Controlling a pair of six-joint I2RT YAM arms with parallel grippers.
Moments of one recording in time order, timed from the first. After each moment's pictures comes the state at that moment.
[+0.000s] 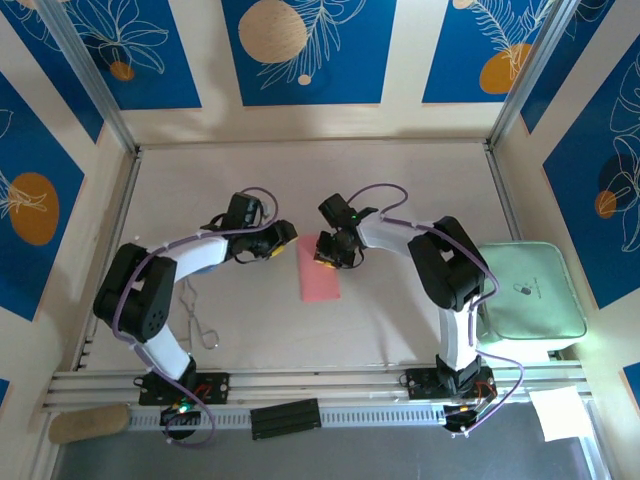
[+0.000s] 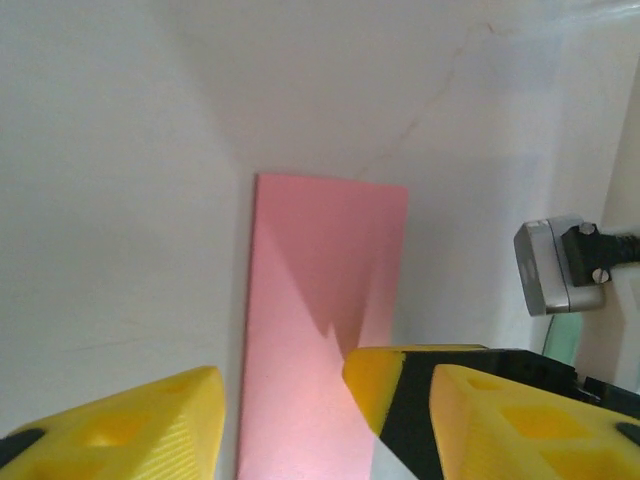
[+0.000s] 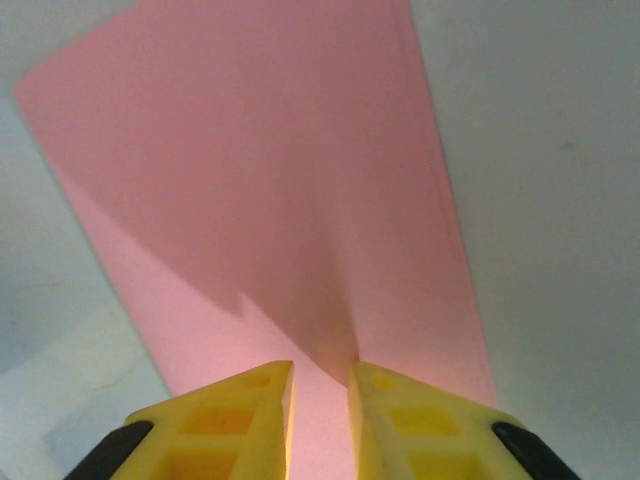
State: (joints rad) left arm -0.43 1.69 0.93 -0.09 0.45 -0.90; right arm 0.63 1.95 1.26 -0.52 -0.24 0.94
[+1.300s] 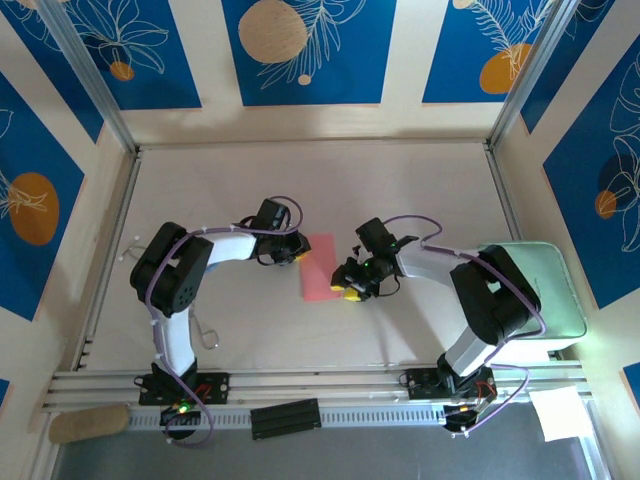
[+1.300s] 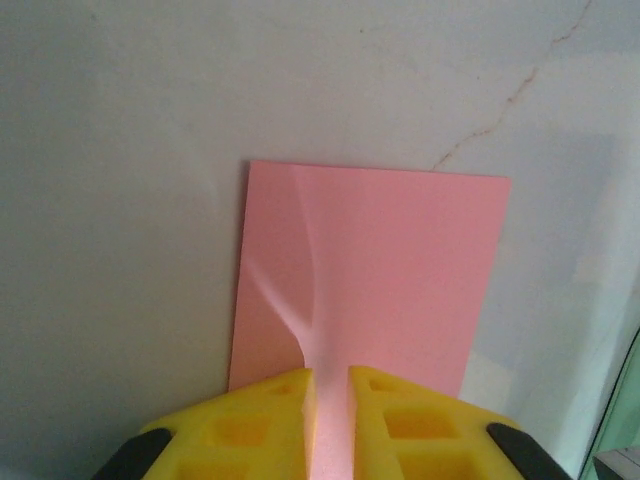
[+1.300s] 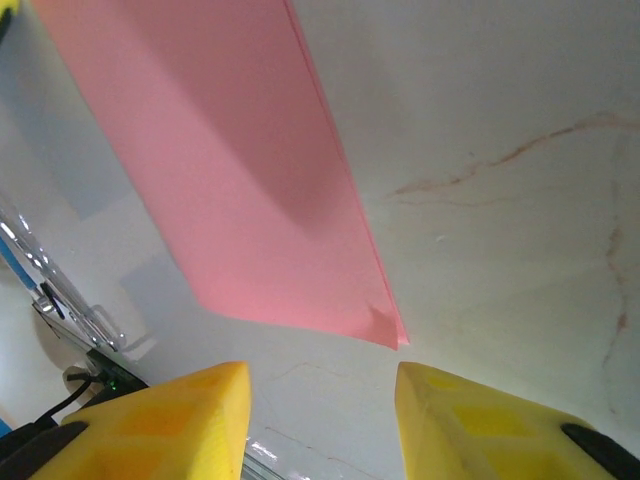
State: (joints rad) left arm -0.52 1.92 1.05 -0.07 0.39 -0.96; right arm 0.55 1.63 0.82 -0.41 -0.56 0.91
